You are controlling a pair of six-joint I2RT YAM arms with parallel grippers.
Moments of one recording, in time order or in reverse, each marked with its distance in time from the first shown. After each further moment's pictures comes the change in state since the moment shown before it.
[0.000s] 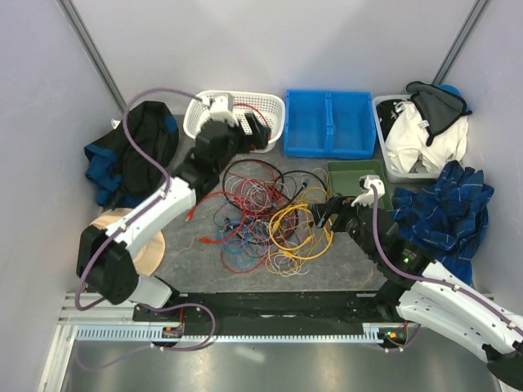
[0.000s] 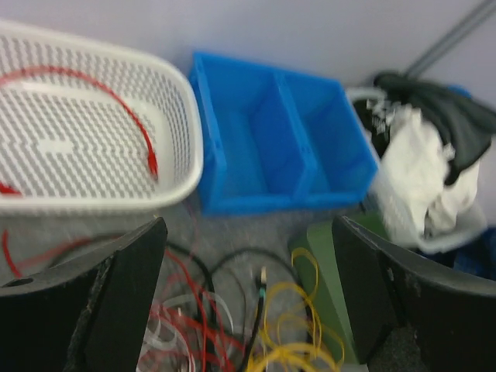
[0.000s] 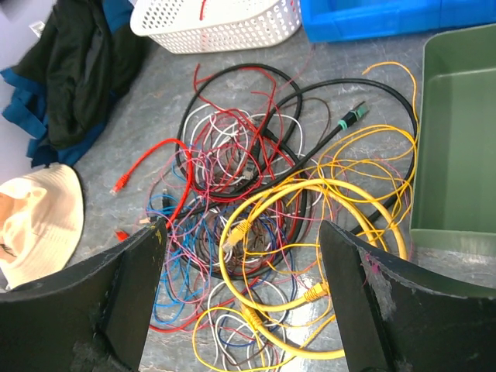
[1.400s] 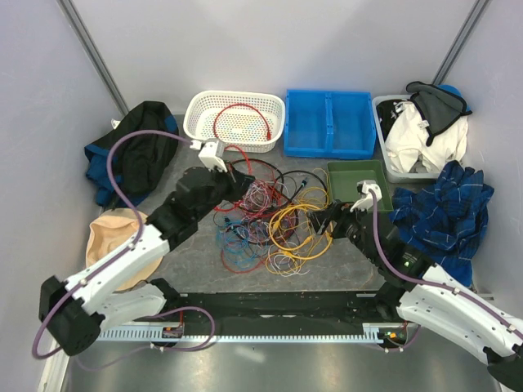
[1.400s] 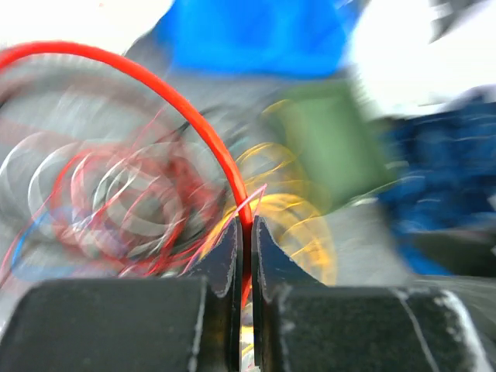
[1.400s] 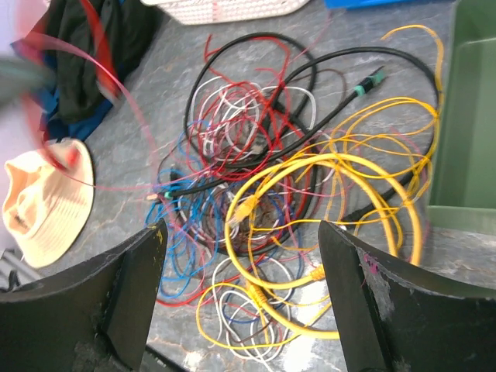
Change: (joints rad) left arm -0.165 -0.426 -0.463 -0.121 0.026 -0.095; right arm 0.000 -0.055 -0.054 -0.015 -0.071 0.026
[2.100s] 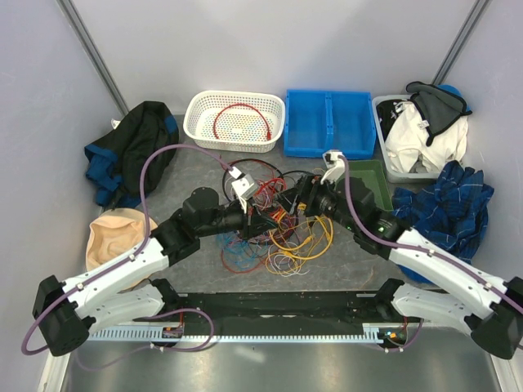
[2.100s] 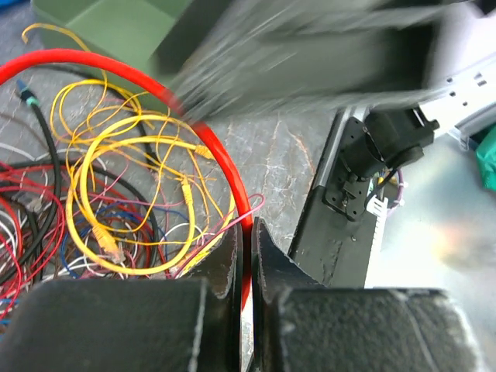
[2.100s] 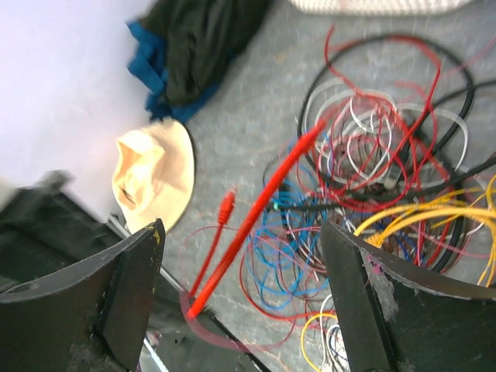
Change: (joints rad) left arm -0.138 -0.099 -0.109 0.055 0.516 0.279; right arm -0.001 0.370 0.315 0.107 -0.245 0.065
